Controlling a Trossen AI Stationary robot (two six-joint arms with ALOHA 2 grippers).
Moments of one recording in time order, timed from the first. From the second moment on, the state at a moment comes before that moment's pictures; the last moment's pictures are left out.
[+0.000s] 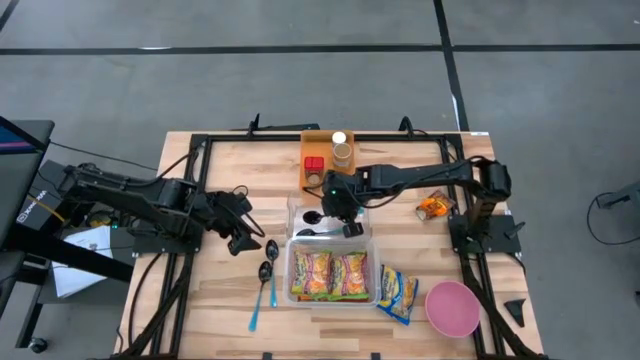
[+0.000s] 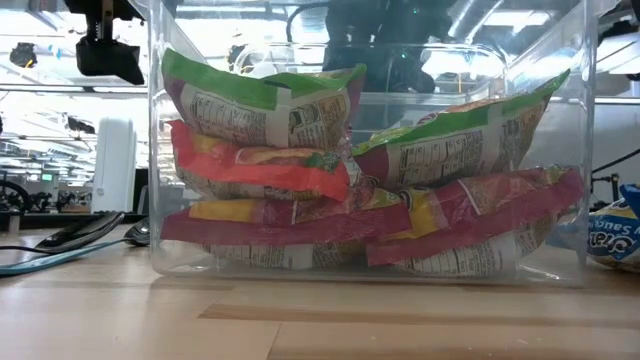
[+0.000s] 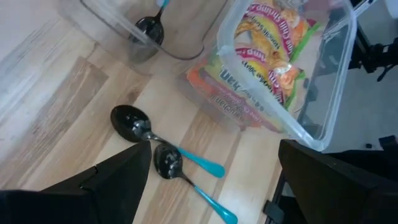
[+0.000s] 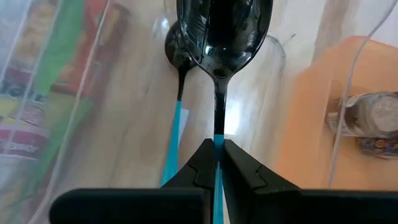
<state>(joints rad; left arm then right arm) -0.19 0.93 0.84 -0.73 0.03 -0.87 -0.09 1.82 1.40 -0.70 -0.06 -0.36</state>
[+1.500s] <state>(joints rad) -0.19 0.93 0.84 -0.71 0.03 -0.87 -0.13 1.80 1.40 -0.68 -0.15 -0.22</state>
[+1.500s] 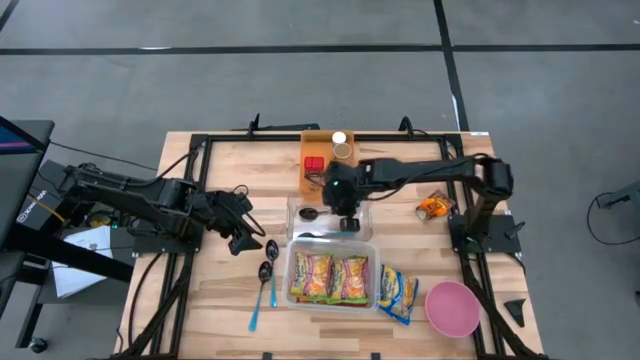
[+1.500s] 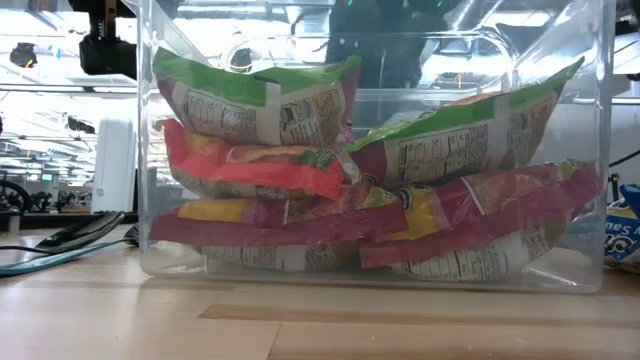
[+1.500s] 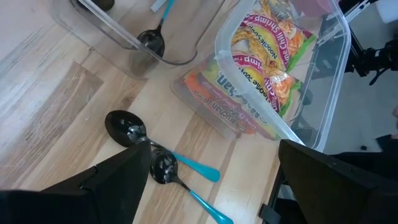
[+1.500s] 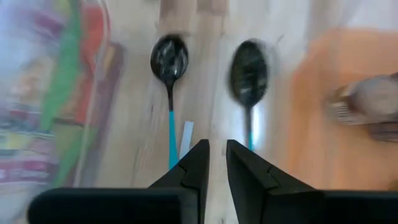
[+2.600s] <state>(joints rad) -0.19 0.93 0.84 -0.67 -0.01 -0.88 0.23 1.71 1.40 -0.82 -0.07 0.28</state>
